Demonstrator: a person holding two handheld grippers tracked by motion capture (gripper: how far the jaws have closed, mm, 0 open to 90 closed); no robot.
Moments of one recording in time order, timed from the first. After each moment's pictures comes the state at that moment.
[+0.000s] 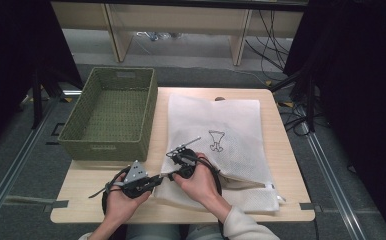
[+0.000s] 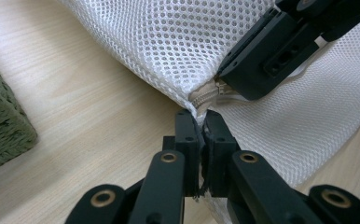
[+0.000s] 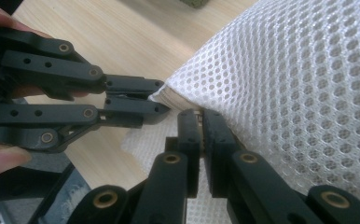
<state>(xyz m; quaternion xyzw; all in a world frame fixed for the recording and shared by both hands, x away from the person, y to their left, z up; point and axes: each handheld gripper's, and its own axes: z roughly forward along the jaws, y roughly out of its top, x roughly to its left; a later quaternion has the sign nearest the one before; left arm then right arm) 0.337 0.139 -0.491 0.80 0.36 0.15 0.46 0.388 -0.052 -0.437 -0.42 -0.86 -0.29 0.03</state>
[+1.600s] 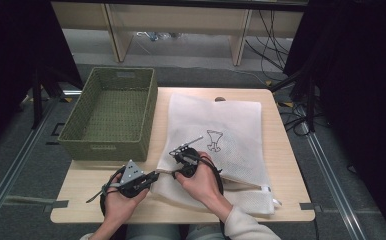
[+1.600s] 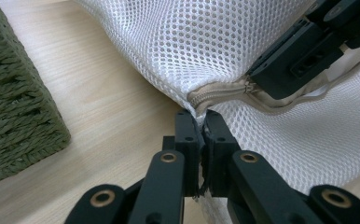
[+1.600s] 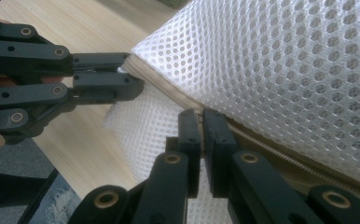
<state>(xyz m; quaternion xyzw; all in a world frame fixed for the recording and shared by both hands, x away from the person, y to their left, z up) 0.336 0.145 -0.493 0.77 0.38 0.19 0.48 0.389 -0.057 -0.436 -0.44 -0.85 -0.28 0.01</state>
